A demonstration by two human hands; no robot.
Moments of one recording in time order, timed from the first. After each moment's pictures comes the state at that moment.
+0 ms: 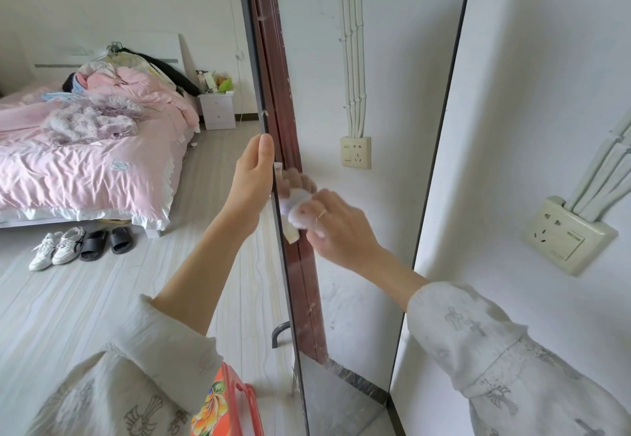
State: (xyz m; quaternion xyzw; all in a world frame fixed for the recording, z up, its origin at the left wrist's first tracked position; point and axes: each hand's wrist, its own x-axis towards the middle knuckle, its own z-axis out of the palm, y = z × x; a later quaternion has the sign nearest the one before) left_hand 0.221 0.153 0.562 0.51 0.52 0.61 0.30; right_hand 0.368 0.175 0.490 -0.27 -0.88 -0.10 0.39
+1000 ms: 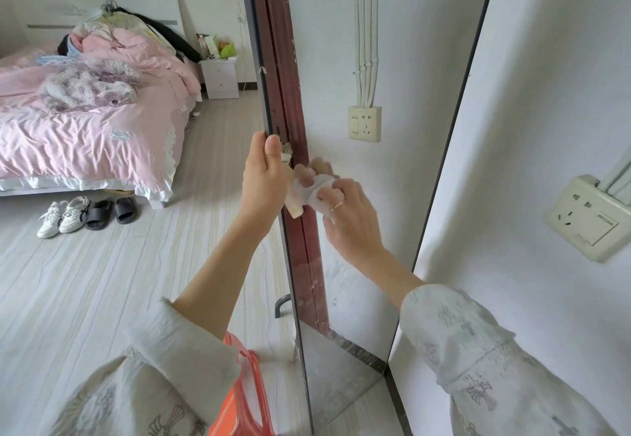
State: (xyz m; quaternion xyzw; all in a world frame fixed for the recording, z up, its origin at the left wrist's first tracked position) left_hand 0.235 0.155 0.519 0.52 0.55 0.62 0.19; right_hand 0.368 0.185 0.445 -0.39 -0.81 -0.11 0.43
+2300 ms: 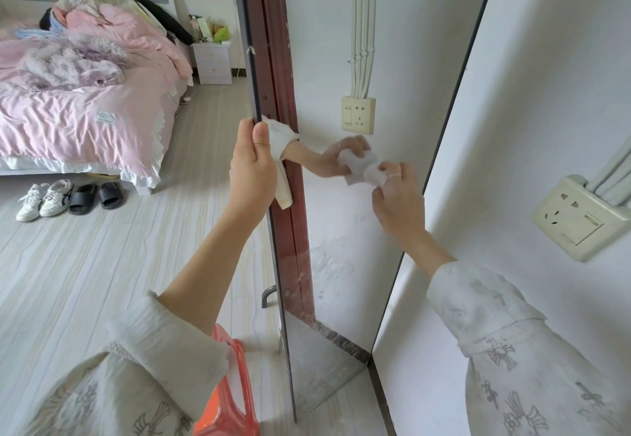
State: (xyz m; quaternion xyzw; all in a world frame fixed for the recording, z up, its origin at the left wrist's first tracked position) left_hand 0.241 0.159 0.512 0.51 0.57 0.63 0.16; right_hand 0.447 0.227 0.440 -0.56 -0.74 -0.07 0.37
